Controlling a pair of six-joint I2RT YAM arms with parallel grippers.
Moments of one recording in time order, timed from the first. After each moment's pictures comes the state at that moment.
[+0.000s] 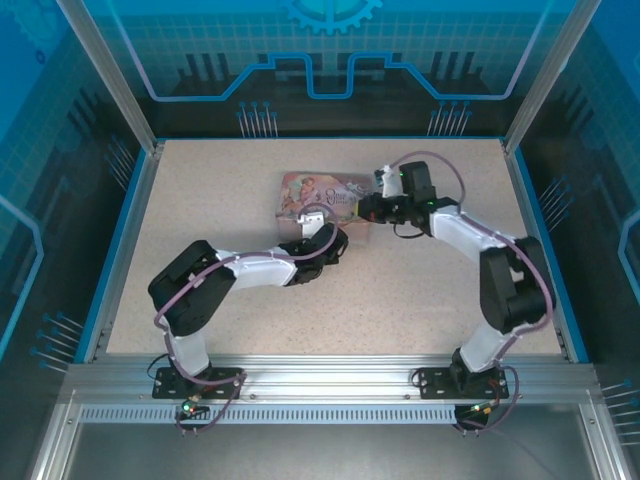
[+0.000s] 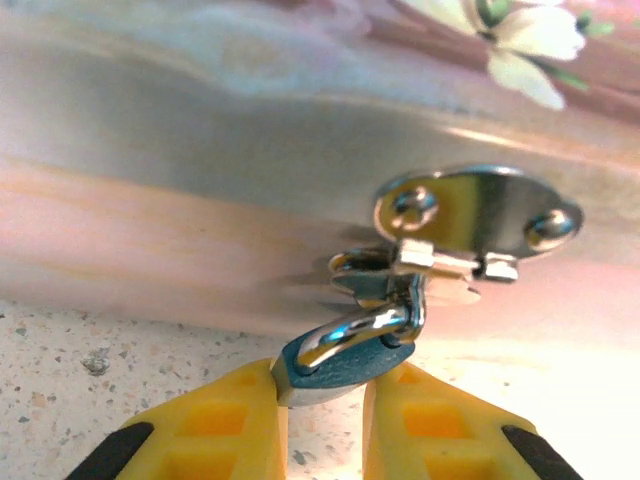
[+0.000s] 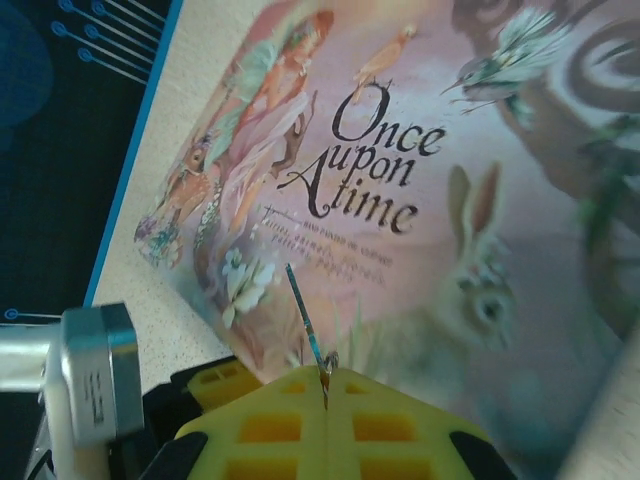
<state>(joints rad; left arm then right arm) -0.79 1.81 1.02 -0.08 -0.48 -0.83 0.28 1.65 1.10 -0.18 -0.61 0.43</state>
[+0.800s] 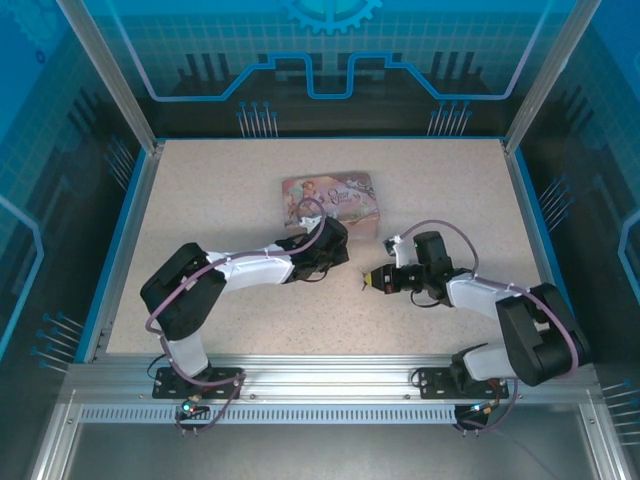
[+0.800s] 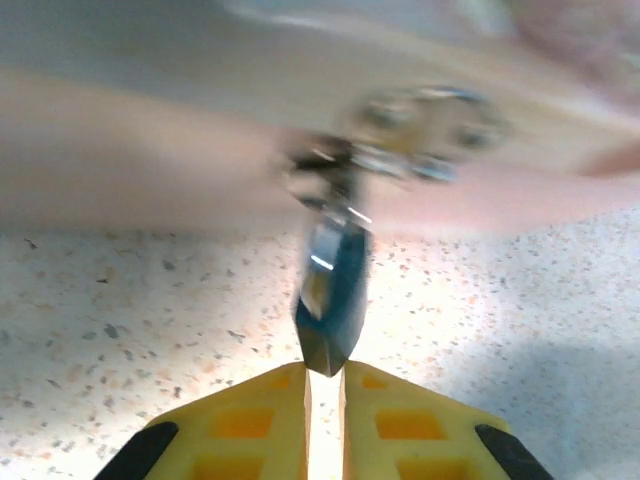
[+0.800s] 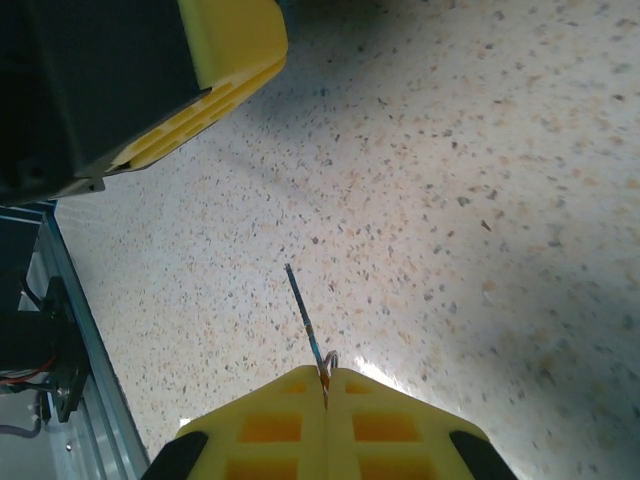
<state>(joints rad) -0.79 1.77 1.05 -0.10 -0.18 -1.06 0.32 1.39 0.45 0.12 -0.70 0.35</state>
